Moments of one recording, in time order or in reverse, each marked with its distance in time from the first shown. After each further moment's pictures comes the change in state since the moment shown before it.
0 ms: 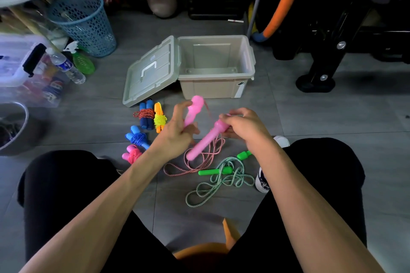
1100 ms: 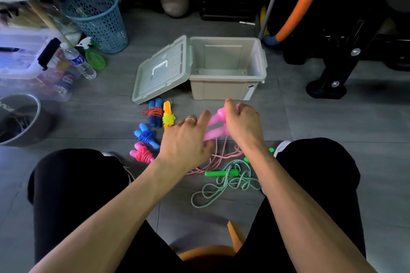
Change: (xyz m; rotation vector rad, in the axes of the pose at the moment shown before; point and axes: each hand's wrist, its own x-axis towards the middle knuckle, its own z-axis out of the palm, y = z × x) left_hand -0.026 0.013 0.001 0.900 0.287 0.270; right_hand -0.018 -0.019 0.039 -0.436 0.227 -0.308
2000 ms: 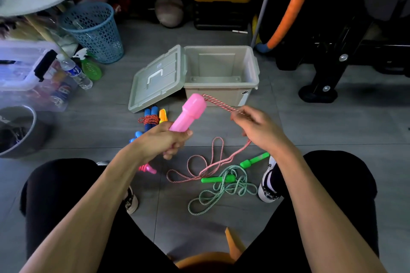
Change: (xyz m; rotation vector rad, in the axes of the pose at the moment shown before) left_hand 0.018 -0.044 -0.023 -1.227 -0.623 -0.399; right_hand 0.004 0.021 -0.062 0.076 -0.304 -0.172
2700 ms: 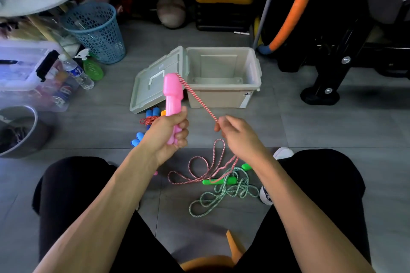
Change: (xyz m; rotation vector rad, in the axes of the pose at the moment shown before) left_hand 0.019 0.006 0.008 -0.747 0.189 0.011; right_hand 0.003 -0.005 0.048 -0.015 -0.014 -0.070
